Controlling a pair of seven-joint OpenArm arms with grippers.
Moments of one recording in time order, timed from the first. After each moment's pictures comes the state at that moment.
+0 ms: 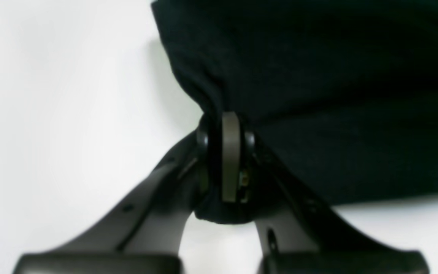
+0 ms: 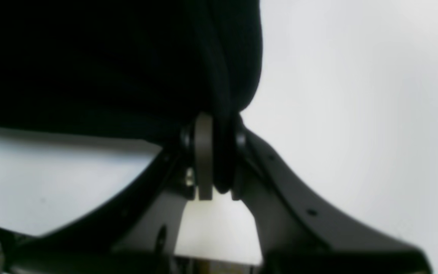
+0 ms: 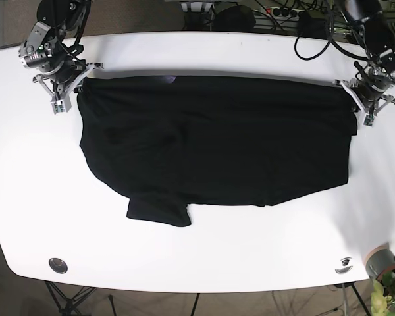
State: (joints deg) left arm 13.1 -17.4 -35.8 85.3 -2.9 -40.6 34.5; right arm -17.0 2.6 35.2 108.9 15.2 36.2 -64.5
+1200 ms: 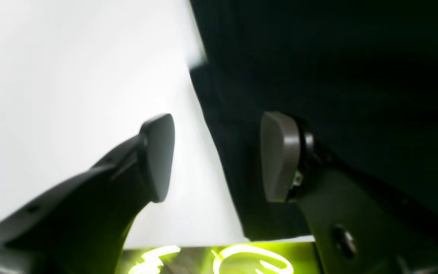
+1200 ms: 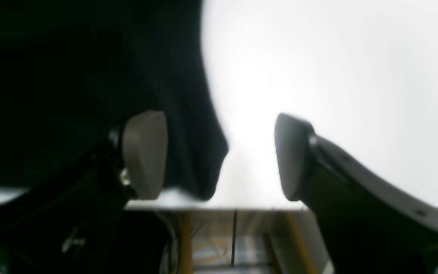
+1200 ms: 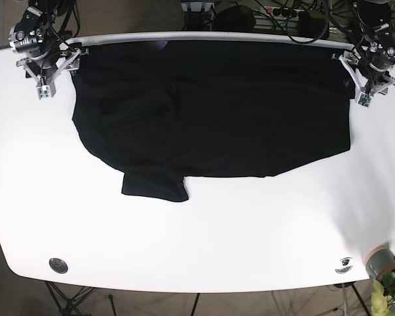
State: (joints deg) left arm 22.7 -16.6 -36.2 99.9 -2.9 -40.4 42.6; right arm -21.7 4.9 38.9 111.7 13.8 36.1 -64.1
